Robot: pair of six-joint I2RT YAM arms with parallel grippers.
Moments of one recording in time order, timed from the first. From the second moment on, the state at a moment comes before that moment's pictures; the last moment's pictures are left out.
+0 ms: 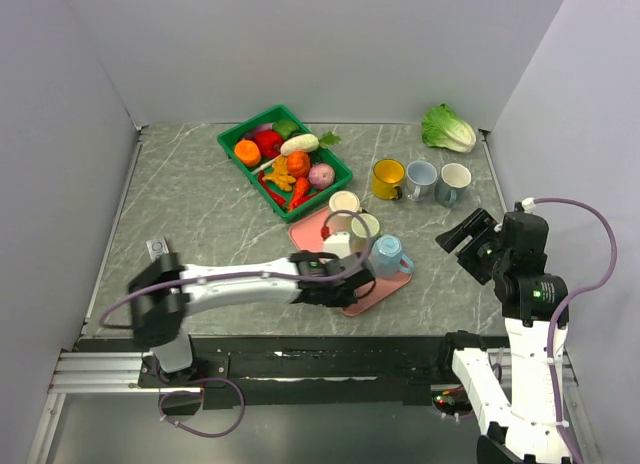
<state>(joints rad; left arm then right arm) -1.26 1.71 1.29 -0.67 -0.35 -1.17 -0.09 0.68 1.06 -1.08 -0.12 0.69</state>
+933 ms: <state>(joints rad) -0.82 1.29 1.14 0.27 0.34 -1.15 0.12 0.83 0.91 -0.15 -0.98 0.90</state>
